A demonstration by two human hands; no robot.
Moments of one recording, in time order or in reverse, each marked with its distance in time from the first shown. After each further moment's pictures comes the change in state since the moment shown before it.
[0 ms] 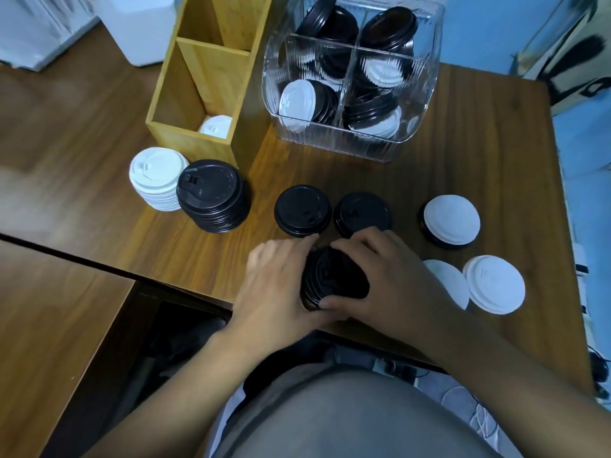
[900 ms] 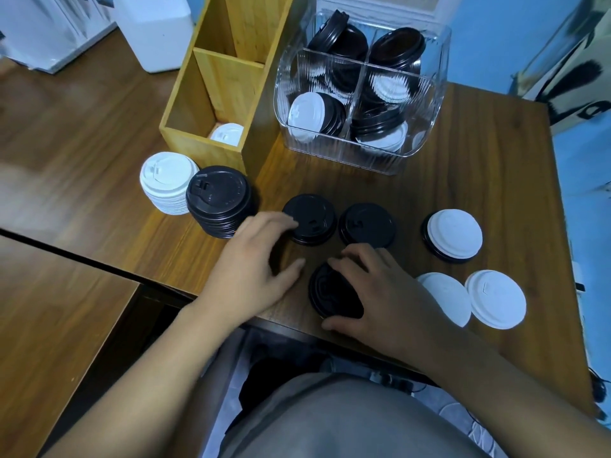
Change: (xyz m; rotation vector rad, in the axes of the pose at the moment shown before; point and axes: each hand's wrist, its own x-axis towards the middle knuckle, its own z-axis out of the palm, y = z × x) left_hand 0.024 -0.038 -0.032 -0.080 0.157 0.094; right_hand 0.001 -0.007 0.005 -0.095 -0.157 -0.010
